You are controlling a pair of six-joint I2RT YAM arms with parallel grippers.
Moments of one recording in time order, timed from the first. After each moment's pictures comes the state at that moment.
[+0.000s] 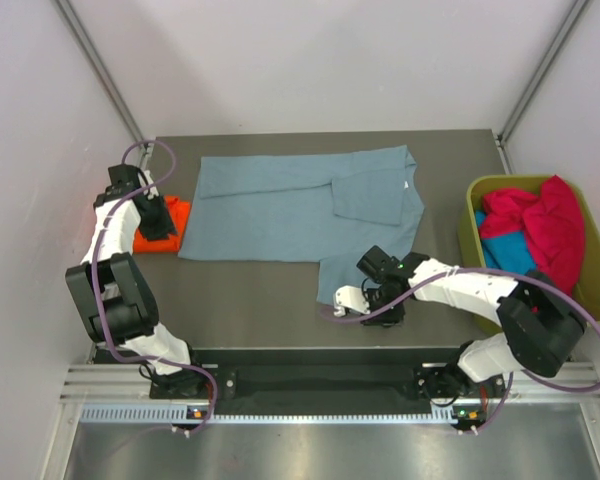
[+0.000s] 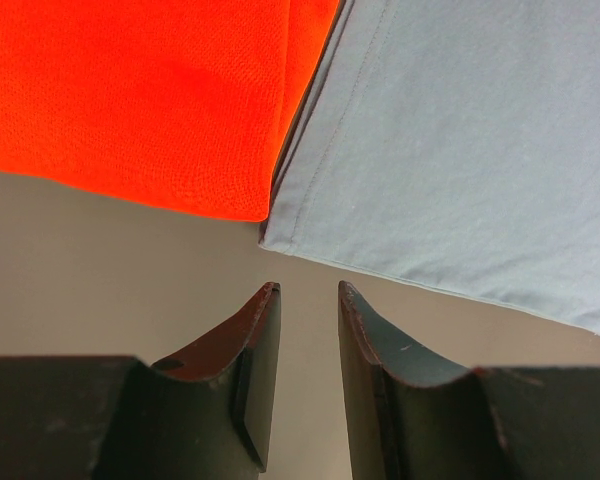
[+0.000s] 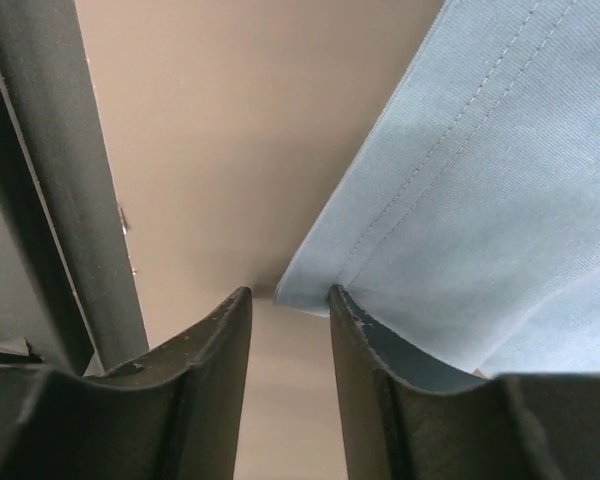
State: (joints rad) left arm 0.31 1.61 1.26 -0.73 0.16 -0.12; right arm 0.79 1.41 0.74 -0.75 -0.20 -0.85
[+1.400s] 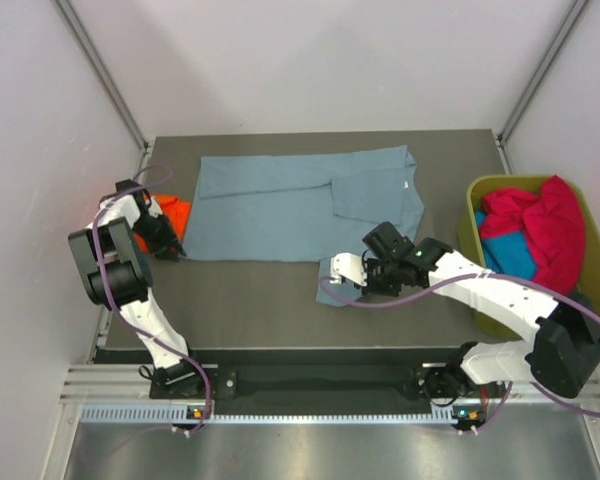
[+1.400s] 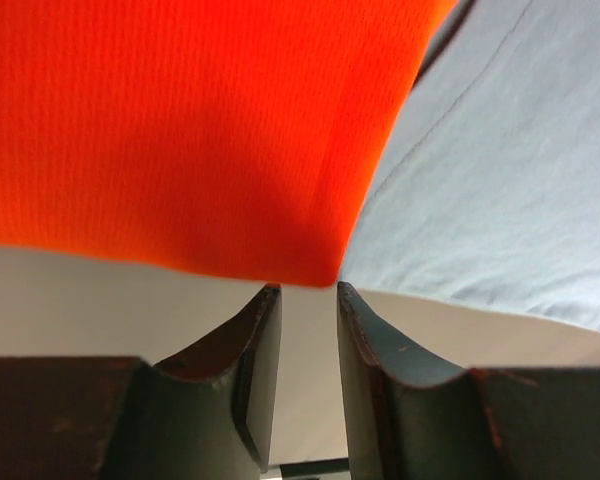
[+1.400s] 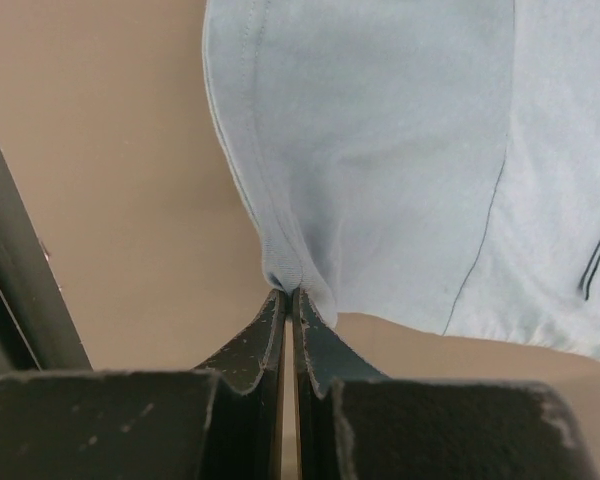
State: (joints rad) left arm 0.37 1.89 1.31 -0.83 0.24 -0.17; right arm 0.76 1.27 0.90 -0.76 -0.11 -0.77
